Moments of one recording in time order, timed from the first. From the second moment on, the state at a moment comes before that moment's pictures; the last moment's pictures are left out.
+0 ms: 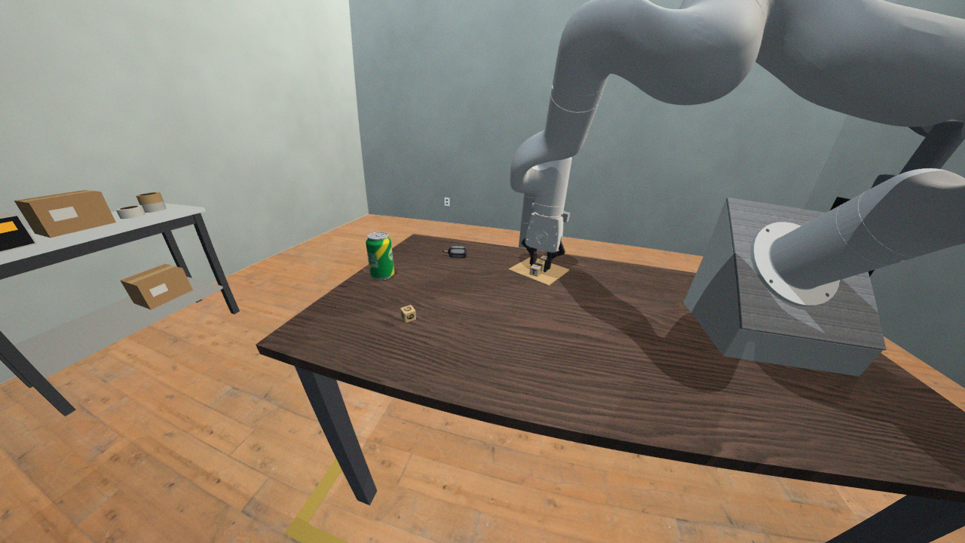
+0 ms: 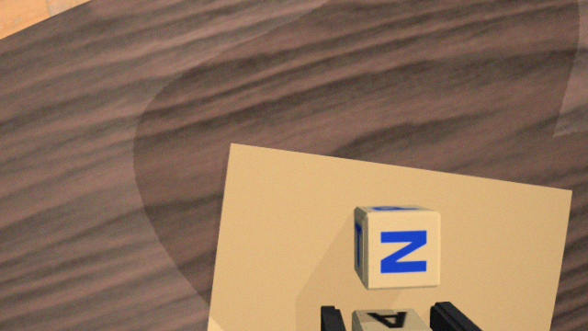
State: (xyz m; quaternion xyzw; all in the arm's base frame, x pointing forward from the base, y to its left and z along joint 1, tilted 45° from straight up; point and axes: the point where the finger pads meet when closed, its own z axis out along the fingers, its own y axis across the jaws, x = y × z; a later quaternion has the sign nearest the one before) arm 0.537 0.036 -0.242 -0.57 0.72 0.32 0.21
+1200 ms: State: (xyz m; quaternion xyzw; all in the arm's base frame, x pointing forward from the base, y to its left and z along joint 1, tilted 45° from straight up) arm 0.541 -0.016 -0.190 -0.57 0.72 0.32 0.21
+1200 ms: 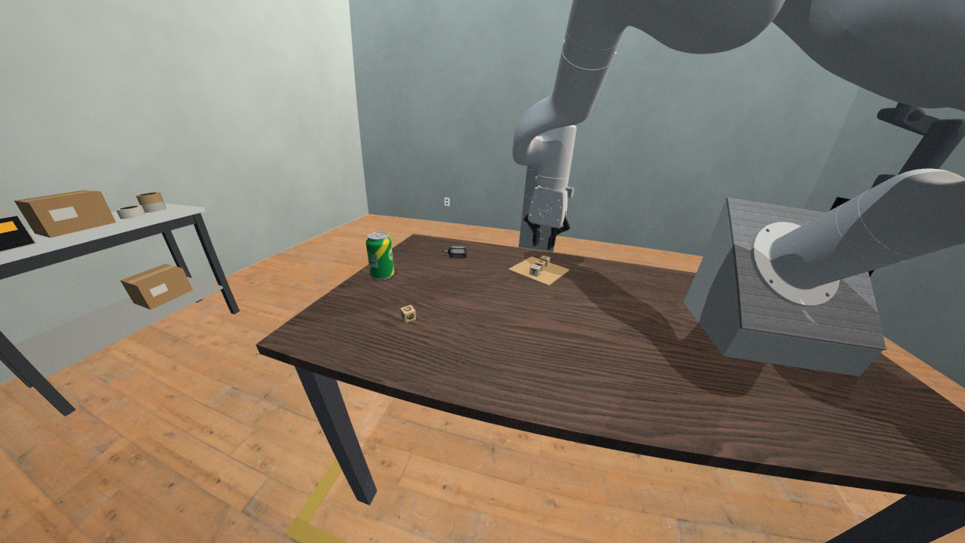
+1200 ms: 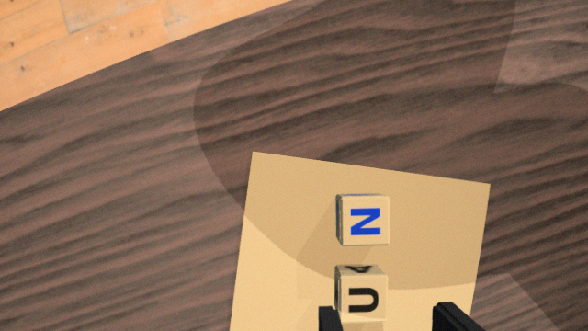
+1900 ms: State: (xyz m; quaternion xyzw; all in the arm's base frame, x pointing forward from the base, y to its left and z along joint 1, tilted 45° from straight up) arm 0.542 -0.027 -0.179 -0.57 0.72 0.32 0.21
